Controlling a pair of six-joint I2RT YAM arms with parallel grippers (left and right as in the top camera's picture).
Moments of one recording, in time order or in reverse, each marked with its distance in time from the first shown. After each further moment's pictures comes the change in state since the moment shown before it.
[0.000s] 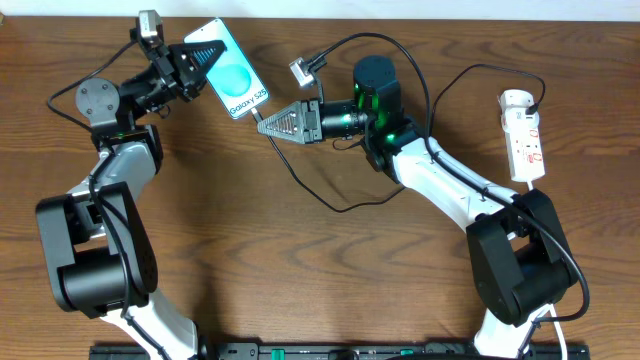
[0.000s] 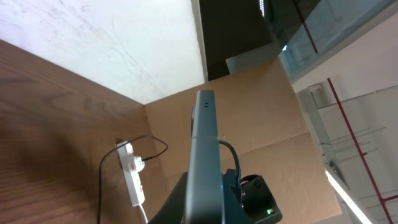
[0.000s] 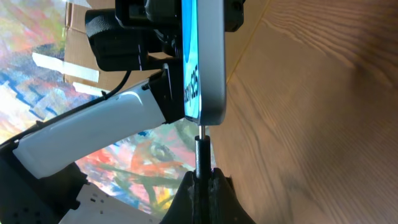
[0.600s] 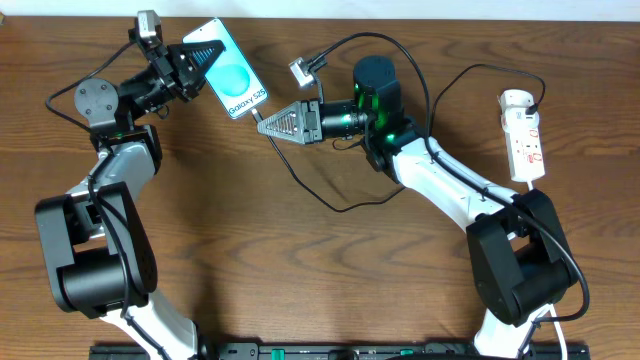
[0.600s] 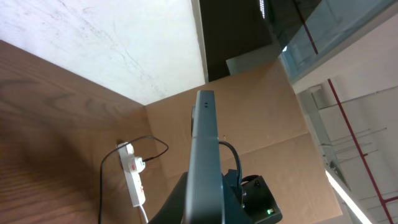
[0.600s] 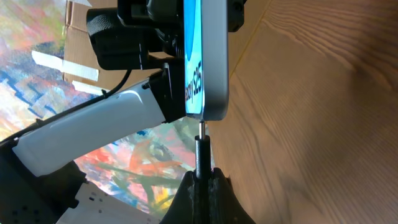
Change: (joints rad) left arm 0.010 0.000 0.000 0.000 0.002 0.000; right arm 0.000 0.000 0.000 0.000 -0.002 -0.011
